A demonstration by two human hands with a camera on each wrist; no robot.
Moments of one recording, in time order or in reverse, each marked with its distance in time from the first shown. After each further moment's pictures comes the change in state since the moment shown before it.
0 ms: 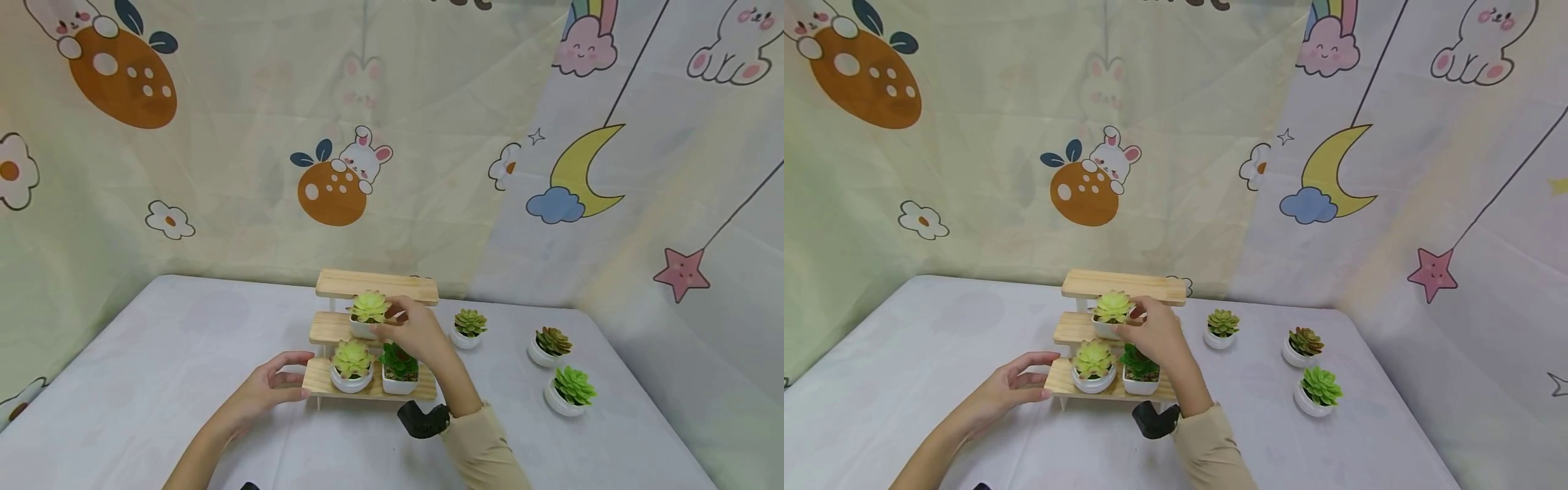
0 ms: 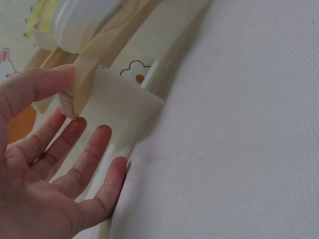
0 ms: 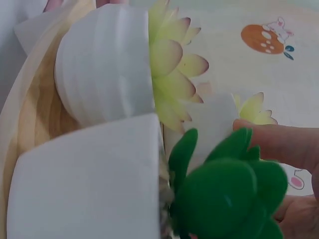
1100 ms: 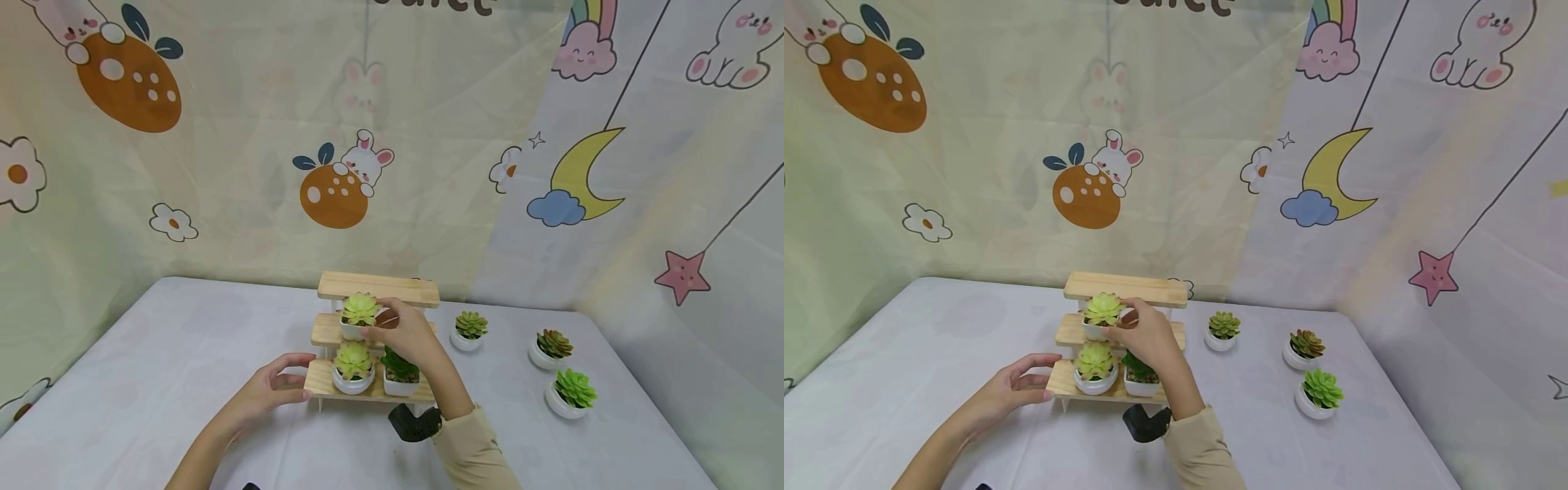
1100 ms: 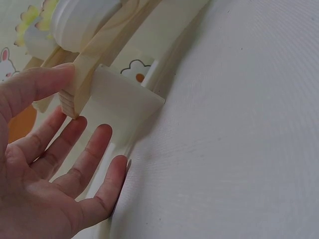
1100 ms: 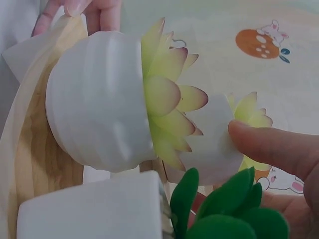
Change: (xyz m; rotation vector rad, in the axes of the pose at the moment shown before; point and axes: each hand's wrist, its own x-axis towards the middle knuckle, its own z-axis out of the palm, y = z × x) left_hand 0.000 -0.002 -0.001 0.016 0.010 -0.004; right_hand 0.001 -0.007 0.011 0.114 -0.053 0.009
